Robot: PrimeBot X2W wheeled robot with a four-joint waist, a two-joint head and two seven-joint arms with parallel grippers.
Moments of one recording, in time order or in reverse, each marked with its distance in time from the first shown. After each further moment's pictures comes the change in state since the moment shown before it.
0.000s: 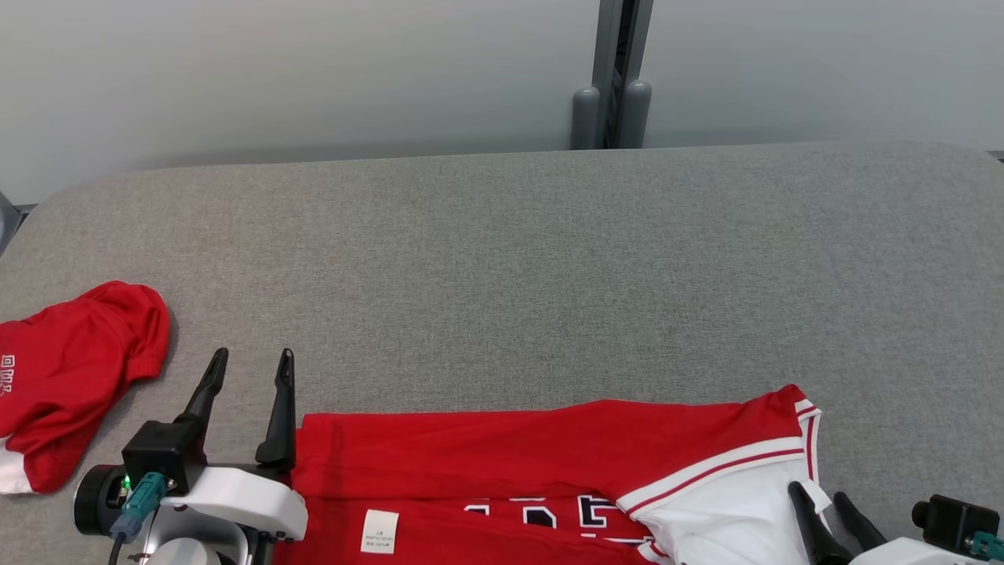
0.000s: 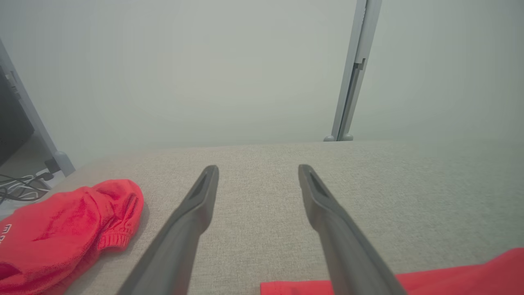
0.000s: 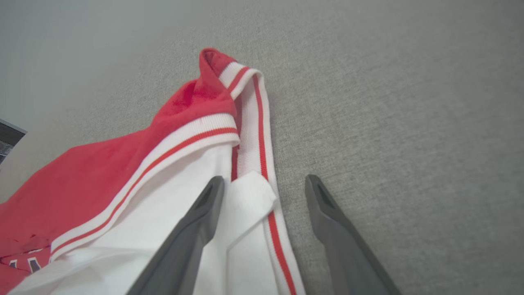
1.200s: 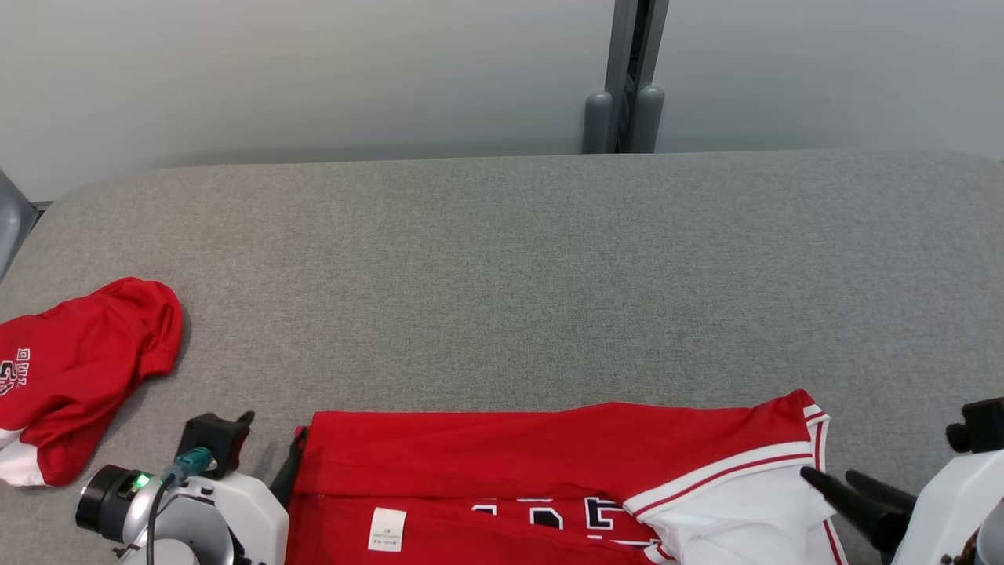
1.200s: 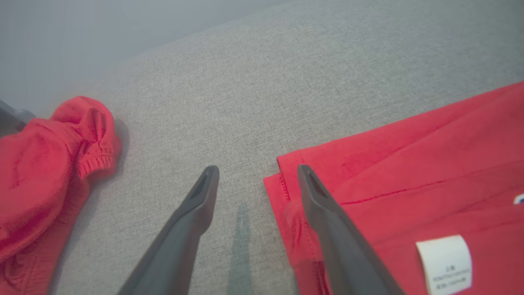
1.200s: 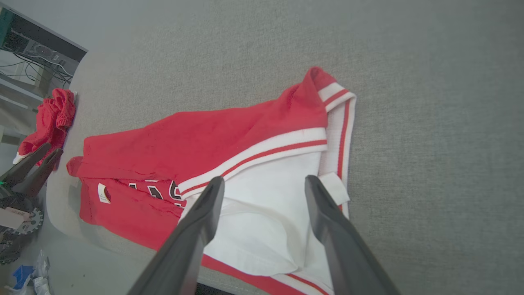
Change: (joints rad) left arm -0.129 0.174 -0.307 0.188 -0.069 -0.088 0.259; right arm 0.082 0.013 -0.302 -0.592 0.023 0.000 0.959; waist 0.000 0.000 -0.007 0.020
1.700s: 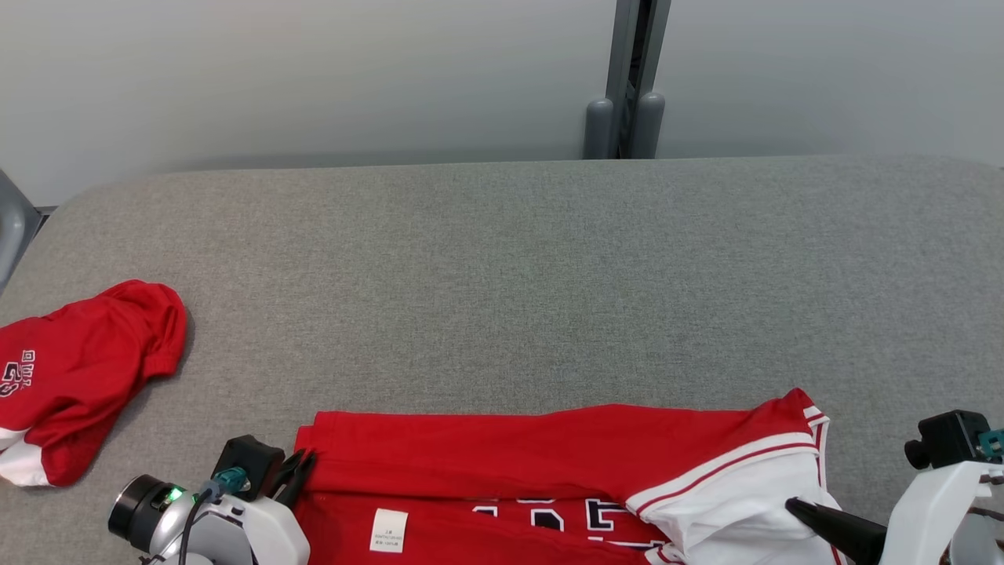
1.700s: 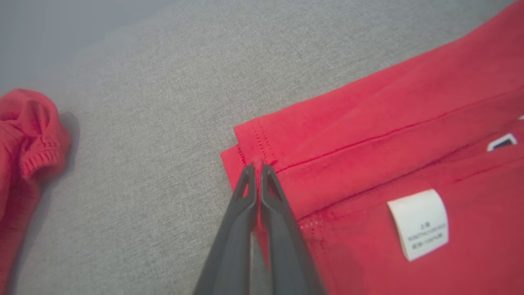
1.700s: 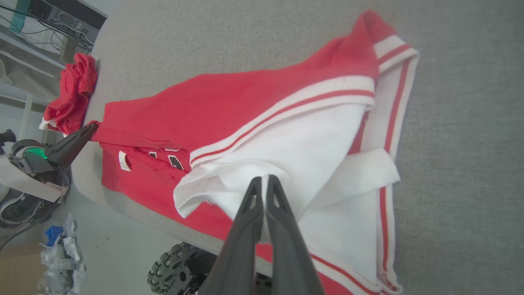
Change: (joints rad) left arm -0.021 -0.037 -0.058 0.092 0.046 -0.086 -0.022; right arm 0.005 -0.078 0.112 0.029 0.122 0.001 -0.016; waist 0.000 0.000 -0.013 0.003
